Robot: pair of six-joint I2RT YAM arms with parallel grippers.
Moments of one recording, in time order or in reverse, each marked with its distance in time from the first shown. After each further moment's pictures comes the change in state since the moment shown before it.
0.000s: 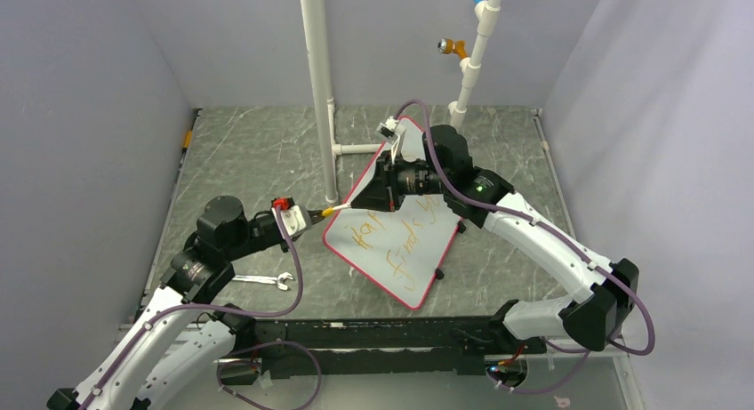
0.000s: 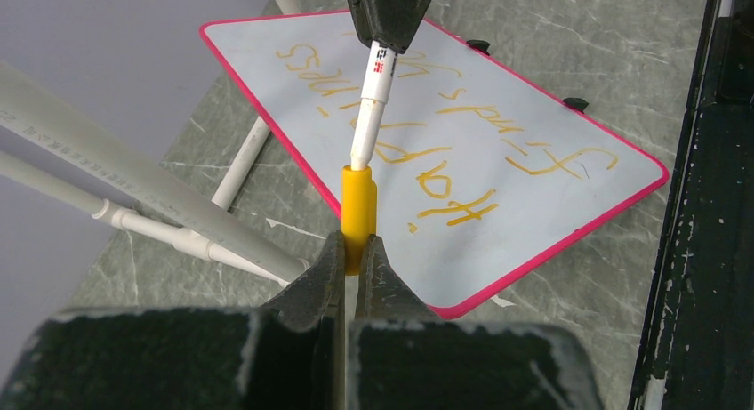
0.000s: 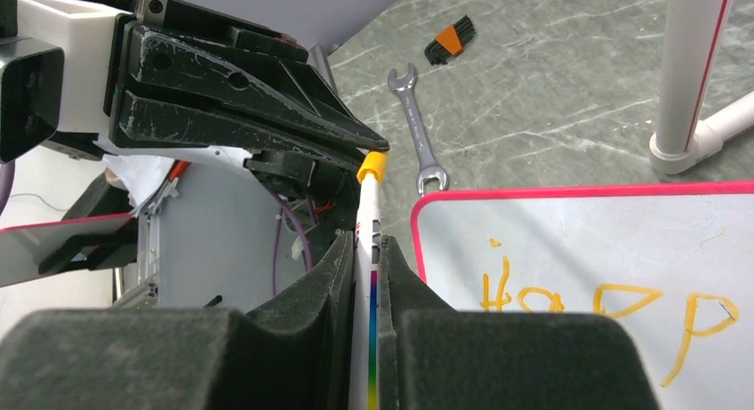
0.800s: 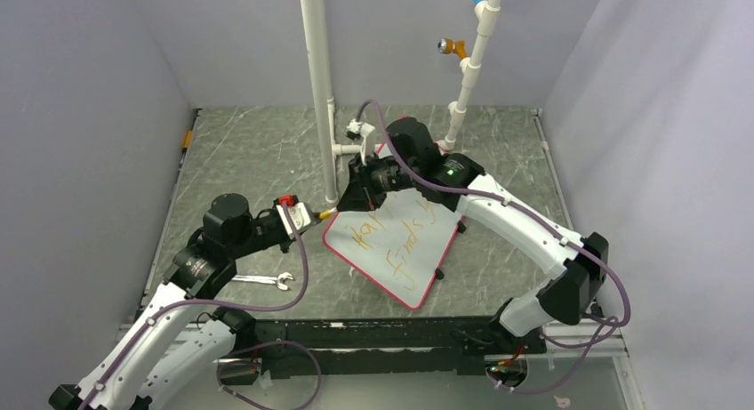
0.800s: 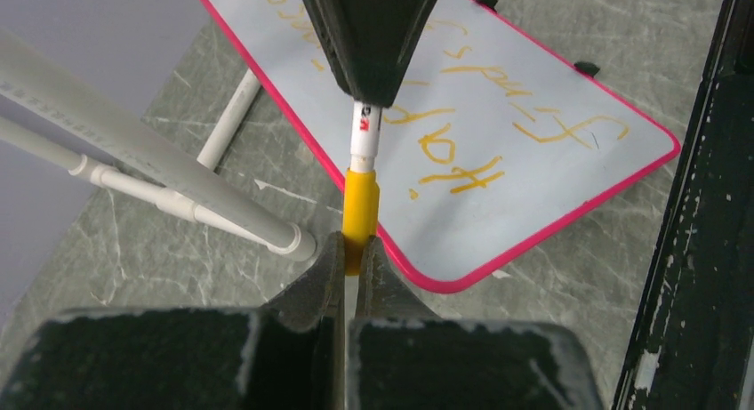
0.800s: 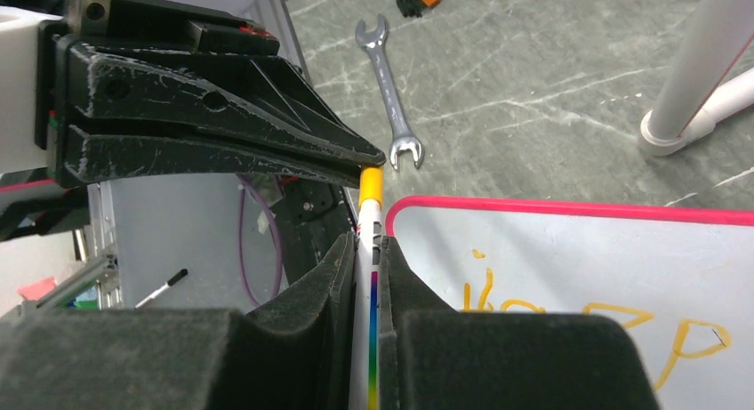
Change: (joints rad) left arm 0.008 0.027 0.000 -0.056 -0.036 0.002; right arm 0.079 0.173 0.200 -0.191 0.078 -0.106
